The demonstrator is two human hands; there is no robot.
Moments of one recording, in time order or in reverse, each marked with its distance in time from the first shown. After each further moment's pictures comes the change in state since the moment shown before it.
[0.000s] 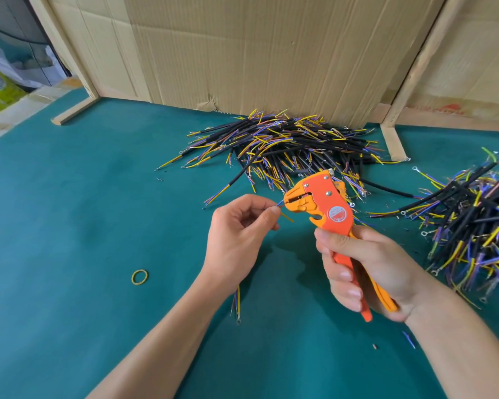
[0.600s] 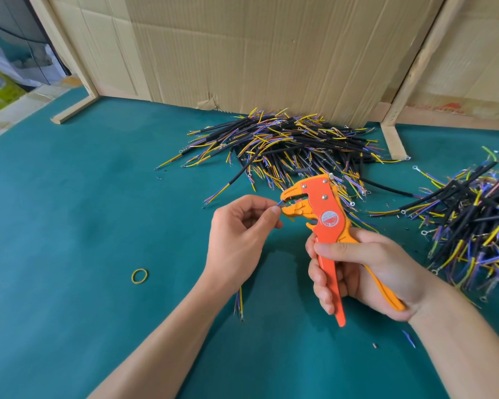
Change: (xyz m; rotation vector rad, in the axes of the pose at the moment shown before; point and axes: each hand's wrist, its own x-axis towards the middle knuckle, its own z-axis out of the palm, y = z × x) left_hand -0.001 -0.003 0.003 -0.002 0.020 0.035; right_hand -0.003 -0.003 -0.003 0.031 -0.157 0.035
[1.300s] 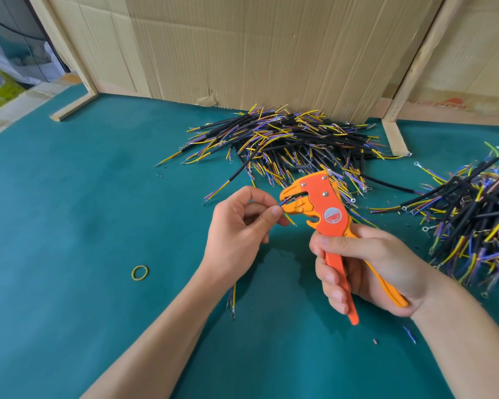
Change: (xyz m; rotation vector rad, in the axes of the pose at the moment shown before) left_hand 0.004 -0.005 -0.008 -0.005 -0.137 0.038; right_hand 0.001 0.001 -0.002 -0.011 -0.001 0.023
